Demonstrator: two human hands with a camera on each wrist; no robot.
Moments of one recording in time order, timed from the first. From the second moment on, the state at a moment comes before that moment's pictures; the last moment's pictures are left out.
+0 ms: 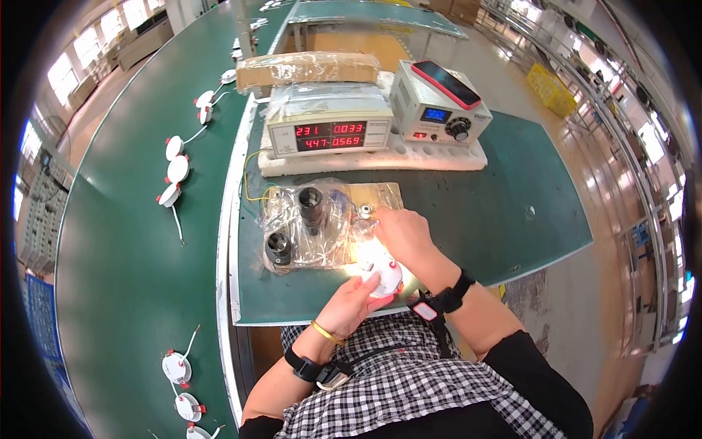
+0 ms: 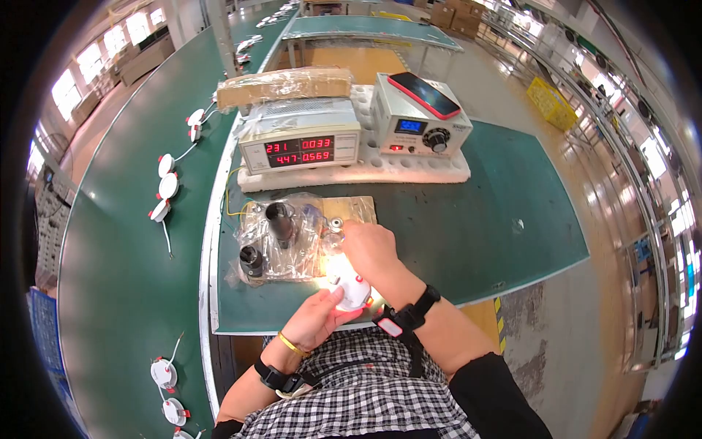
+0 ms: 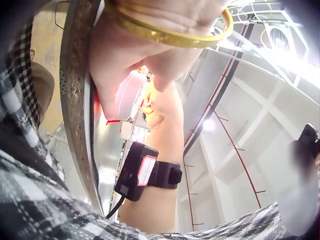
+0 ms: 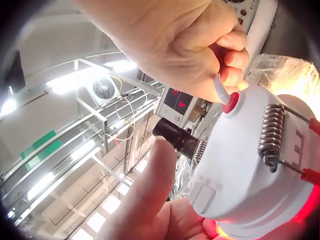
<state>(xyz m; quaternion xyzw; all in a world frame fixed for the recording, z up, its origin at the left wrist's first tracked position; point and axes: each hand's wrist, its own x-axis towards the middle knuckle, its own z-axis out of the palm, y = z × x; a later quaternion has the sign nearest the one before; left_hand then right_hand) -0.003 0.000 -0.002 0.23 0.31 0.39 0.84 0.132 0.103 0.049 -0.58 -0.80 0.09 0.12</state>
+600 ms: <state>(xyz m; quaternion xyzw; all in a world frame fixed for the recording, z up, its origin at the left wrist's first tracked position) -0.183 -0.069 0.040 0.36 0.56 0.50 0.55 0.127 0.056 0.085 -0.42 -0.77 0.38 0.30</state>
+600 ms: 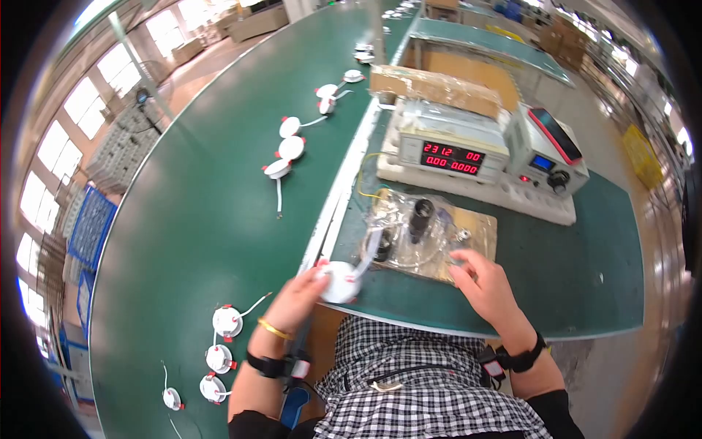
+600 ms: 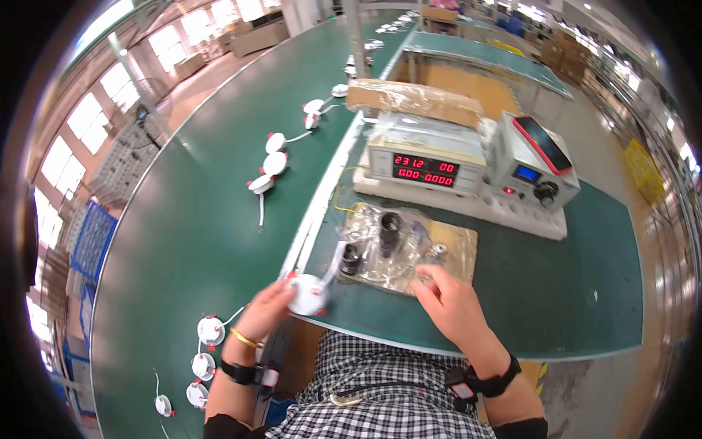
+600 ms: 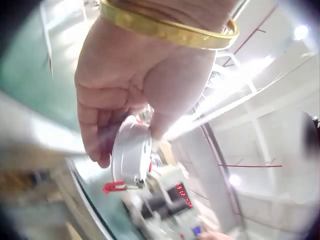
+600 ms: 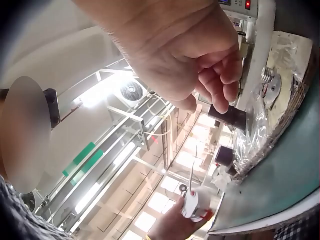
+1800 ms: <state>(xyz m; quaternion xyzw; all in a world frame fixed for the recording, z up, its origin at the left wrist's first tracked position) -0.154 -0.049 0.208 0.76 0.62 0.20 0.06 0.036 0.047 0.112 -0.14 -0.87 0.33 0.34</state>
